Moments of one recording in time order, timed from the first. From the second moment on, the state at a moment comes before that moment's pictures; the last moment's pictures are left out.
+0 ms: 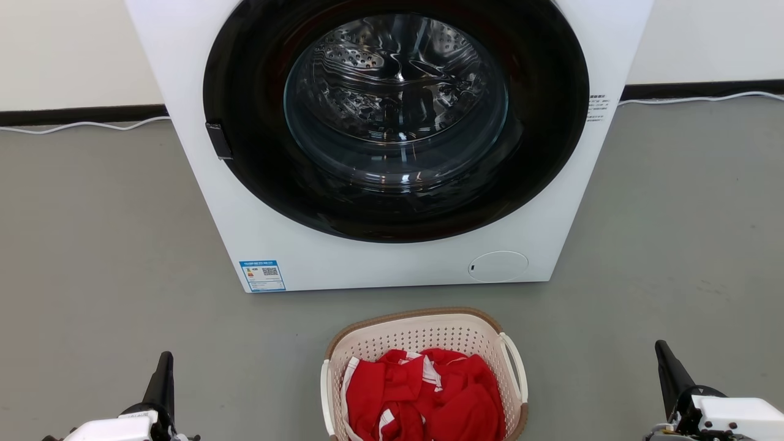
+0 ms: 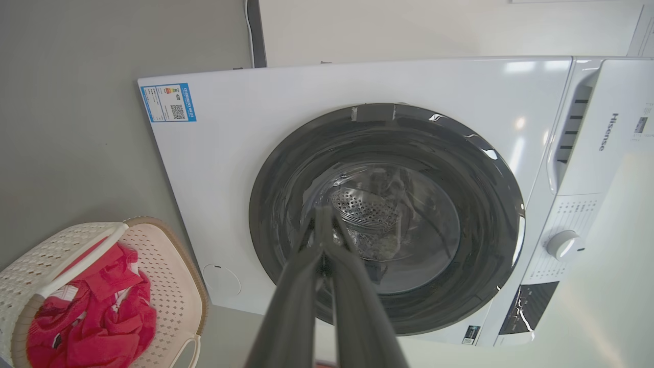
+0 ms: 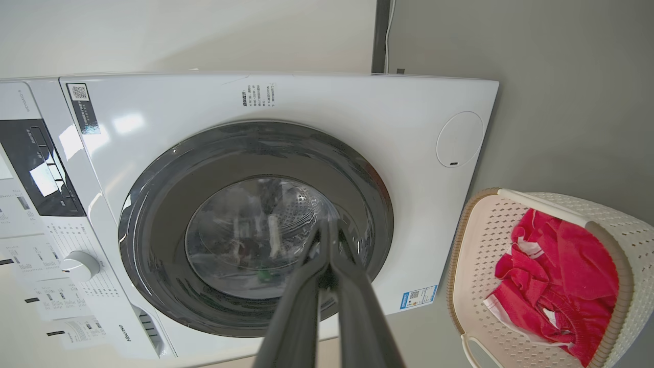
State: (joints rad) left arm -0.06 0.04 0.08 0.27 -1.62 -0.12 0.11; right arm -0.06 -0.04 -0.13 0.27 1.60 0.13 0.11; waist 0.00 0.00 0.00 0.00
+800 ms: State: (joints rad) left arm -0.01 0.01 0.07 0.34 -1.62 -0.12 0.09; right arm -0.02 -0.01 -0.11 0.34 1.59 0.13 0.09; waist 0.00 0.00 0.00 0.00
